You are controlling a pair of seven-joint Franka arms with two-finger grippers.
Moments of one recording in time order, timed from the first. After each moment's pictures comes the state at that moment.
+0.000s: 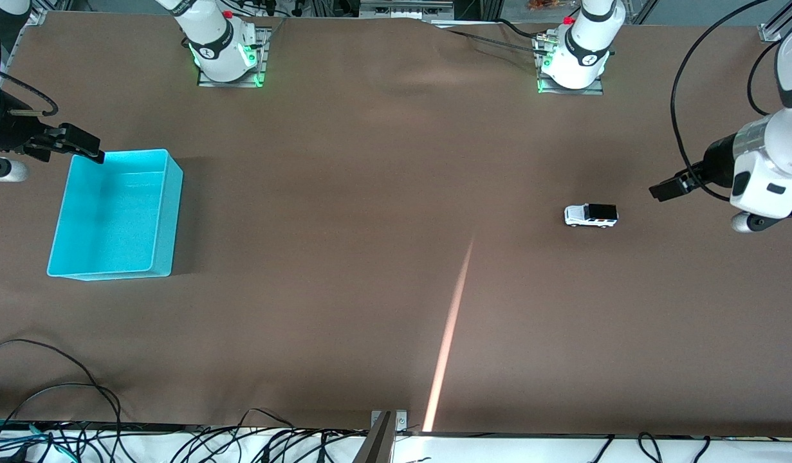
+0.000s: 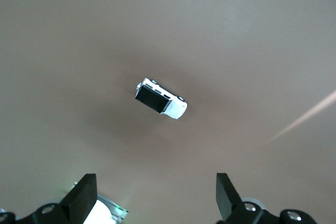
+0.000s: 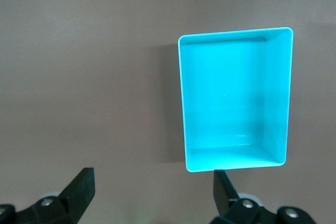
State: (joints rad) left arm -0.03 0.20 0.00 -1.51 -0.04 1.45 -0.61; right arm -0.01 0.02 -0.01 -1.64 -0.01 1.58 0.00
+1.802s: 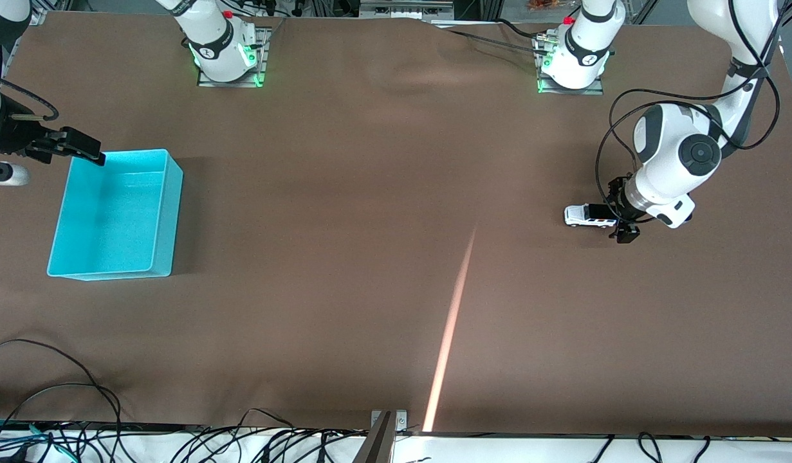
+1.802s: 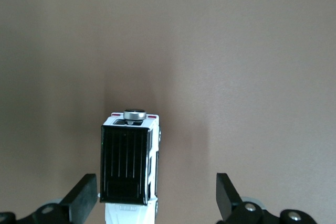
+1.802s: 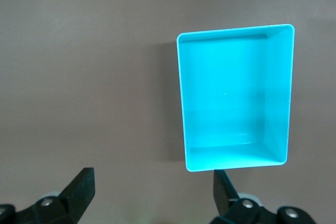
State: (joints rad) left arm 0.05 0.22 -0.04 -2.35 0.06 2.55 -1.65; right arm -0.01 0.03 -0.02 -1.64 0.00 1.58 0.00
